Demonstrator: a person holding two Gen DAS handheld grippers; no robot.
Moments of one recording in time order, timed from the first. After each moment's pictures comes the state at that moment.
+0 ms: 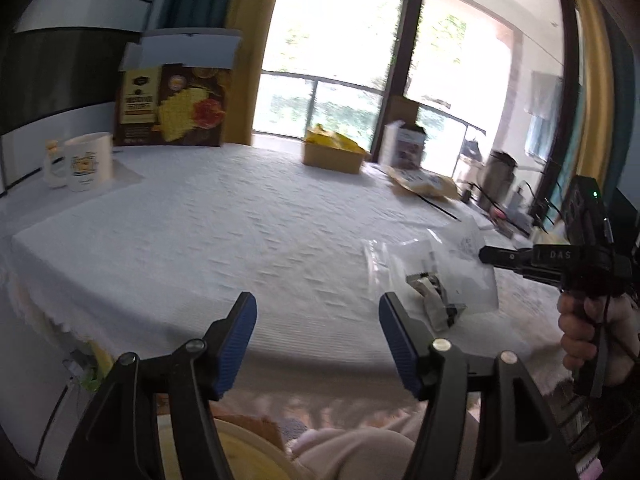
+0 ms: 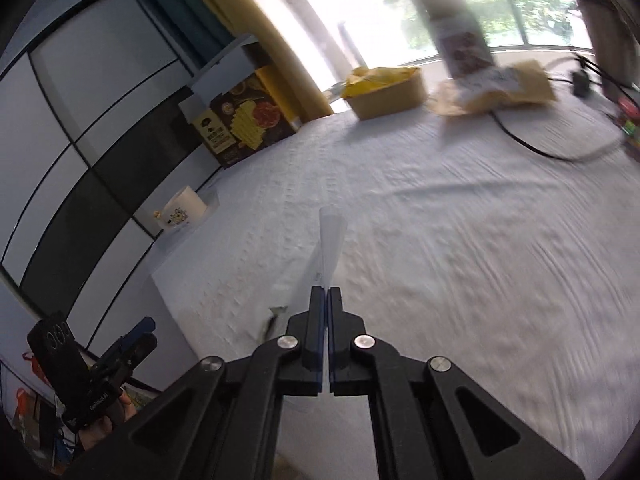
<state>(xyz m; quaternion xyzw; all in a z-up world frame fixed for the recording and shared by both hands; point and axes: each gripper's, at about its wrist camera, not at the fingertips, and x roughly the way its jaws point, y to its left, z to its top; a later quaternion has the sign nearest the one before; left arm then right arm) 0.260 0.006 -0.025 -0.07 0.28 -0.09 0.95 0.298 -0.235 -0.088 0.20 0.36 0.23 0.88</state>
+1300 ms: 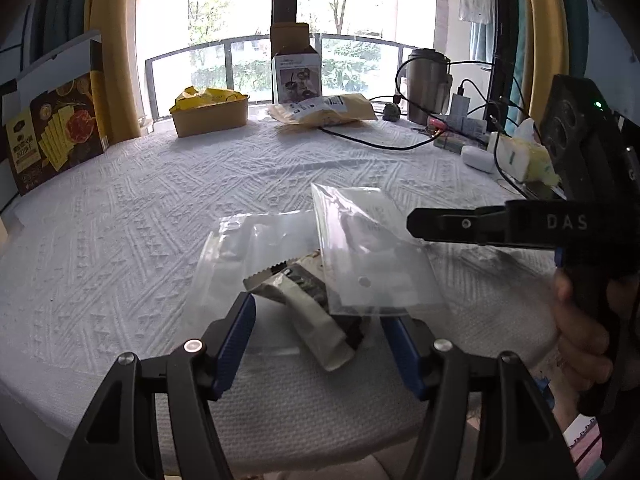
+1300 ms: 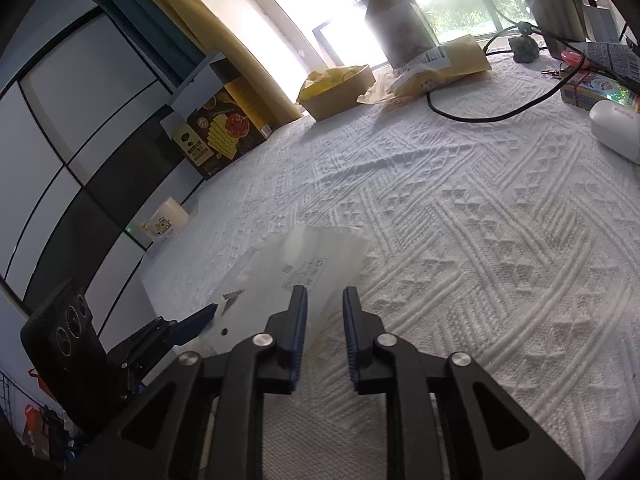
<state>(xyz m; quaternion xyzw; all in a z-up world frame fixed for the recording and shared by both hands) 0.328 -0.156 -0.054 0.05 0.34 -0.18 0.92 0.293 -0.295 -0.117 0.24 0.36 0.22 0.87</state>
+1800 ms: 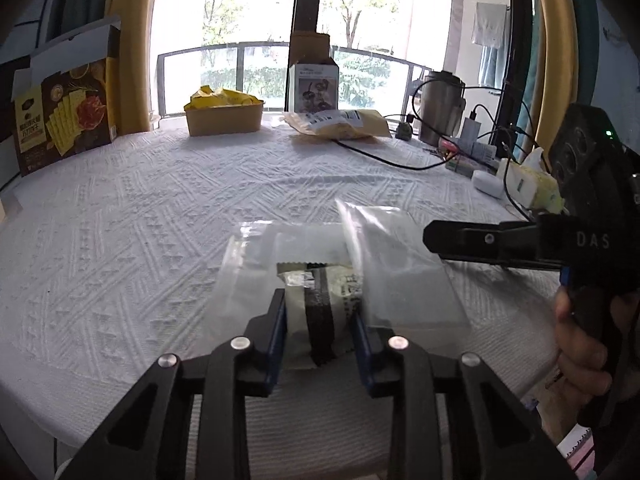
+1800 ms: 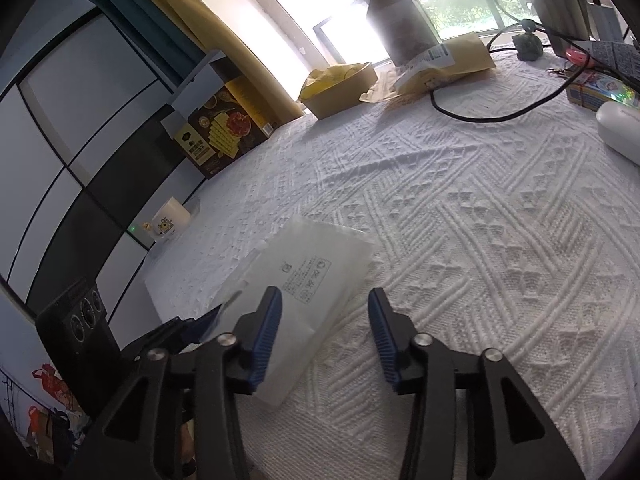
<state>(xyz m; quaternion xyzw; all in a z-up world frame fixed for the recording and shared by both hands) 0.333 -0.134 -0.054 0.01 0.32 -0.18 0.93 0.298 -0.288 -0.113 0.23 0.37 0.23 0.87</state>
